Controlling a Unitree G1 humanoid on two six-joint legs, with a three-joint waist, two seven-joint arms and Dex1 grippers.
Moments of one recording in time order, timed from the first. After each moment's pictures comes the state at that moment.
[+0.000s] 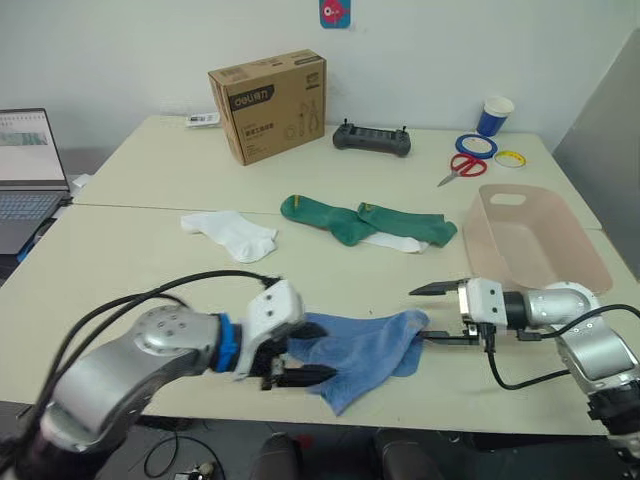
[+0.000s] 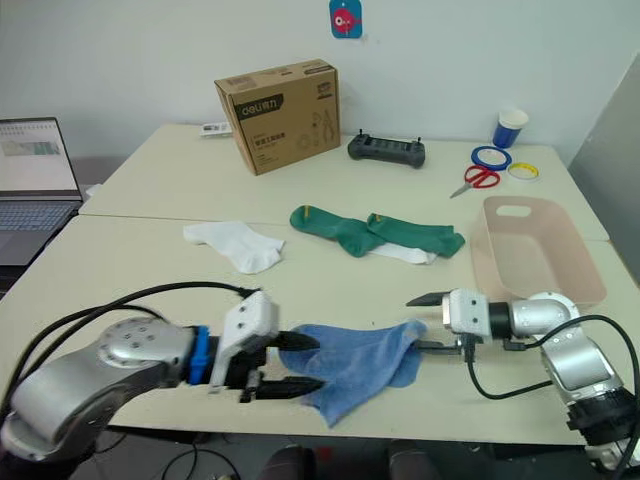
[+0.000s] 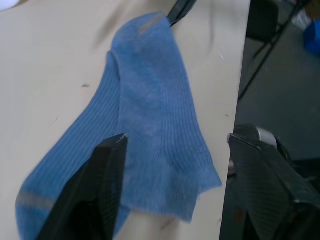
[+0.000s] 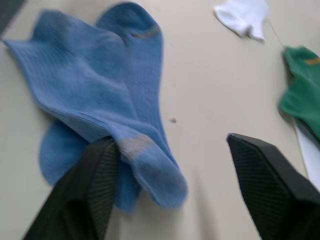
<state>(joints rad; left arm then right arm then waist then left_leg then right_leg) -0.12 0.82 0.06 -0.70 -0.69 0.98 -0.90 -0.31 -0.79 0.13 0.01 0.22 -0.07 1.19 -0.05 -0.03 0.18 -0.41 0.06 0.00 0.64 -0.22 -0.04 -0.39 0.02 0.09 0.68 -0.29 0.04</state>
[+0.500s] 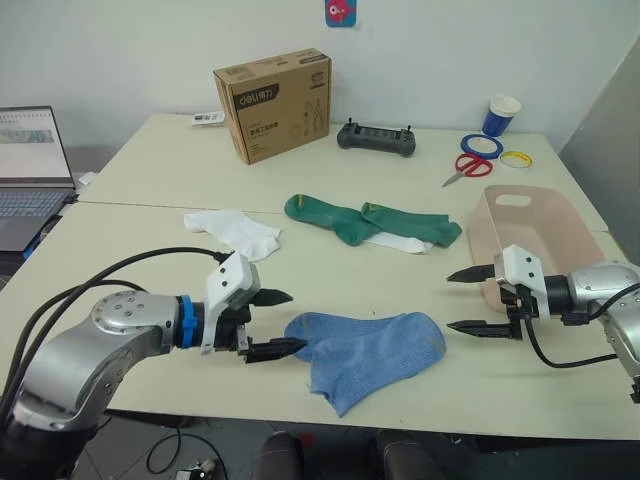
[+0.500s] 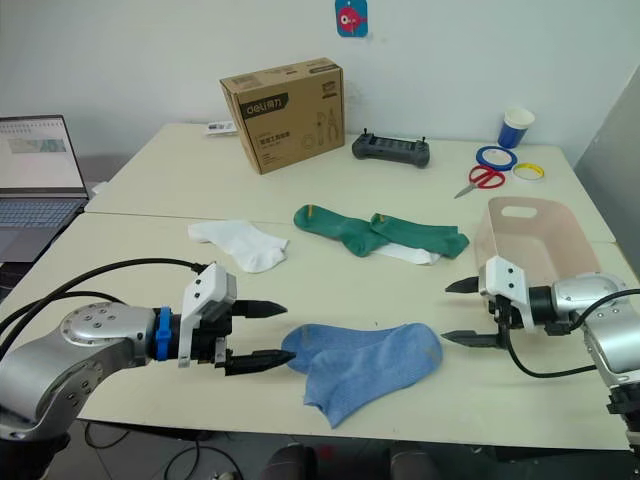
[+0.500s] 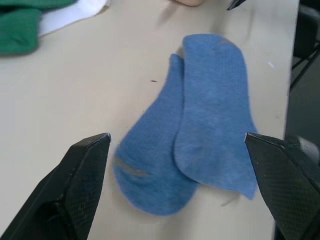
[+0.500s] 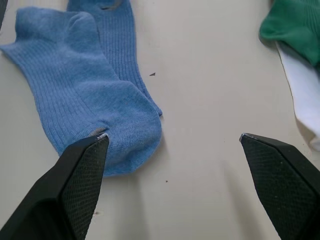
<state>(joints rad) -0.25 0.87 0.00 -0.47 -0.60 0.77 -0.99 -0.32 -0.96 0.03 -0.11 0.38 0.42 1.25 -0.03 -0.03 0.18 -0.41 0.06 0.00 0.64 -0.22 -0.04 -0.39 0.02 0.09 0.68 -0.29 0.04</state>
